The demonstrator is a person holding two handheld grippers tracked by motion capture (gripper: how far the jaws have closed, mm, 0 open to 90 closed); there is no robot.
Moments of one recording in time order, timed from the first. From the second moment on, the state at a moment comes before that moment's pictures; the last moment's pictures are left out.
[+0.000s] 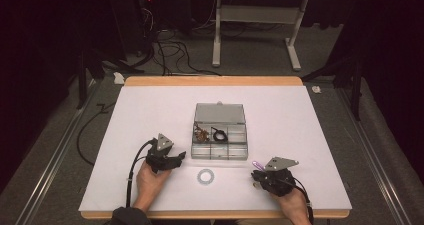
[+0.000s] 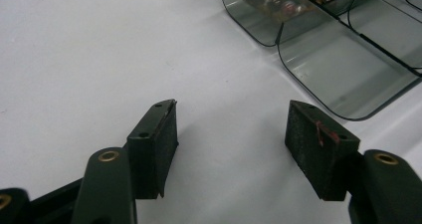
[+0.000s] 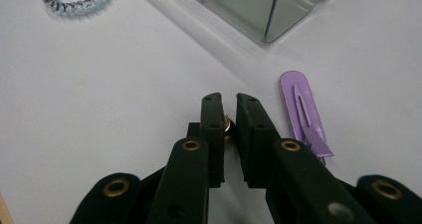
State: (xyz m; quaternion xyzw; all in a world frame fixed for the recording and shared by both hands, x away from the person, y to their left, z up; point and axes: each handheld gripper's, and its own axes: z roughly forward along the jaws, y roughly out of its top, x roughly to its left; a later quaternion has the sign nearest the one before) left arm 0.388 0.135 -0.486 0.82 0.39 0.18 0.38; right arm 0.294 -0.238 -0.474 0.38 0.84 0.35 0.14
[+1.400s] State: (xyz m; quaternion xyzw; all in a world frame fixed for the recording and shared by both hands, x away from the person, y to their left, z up) left arm 0.388 0.135 -0.486 0.82 0.39 0.18 0.37; right arm 0.301 -0.239 -0.472 0.39 0.84 0.35 0.15
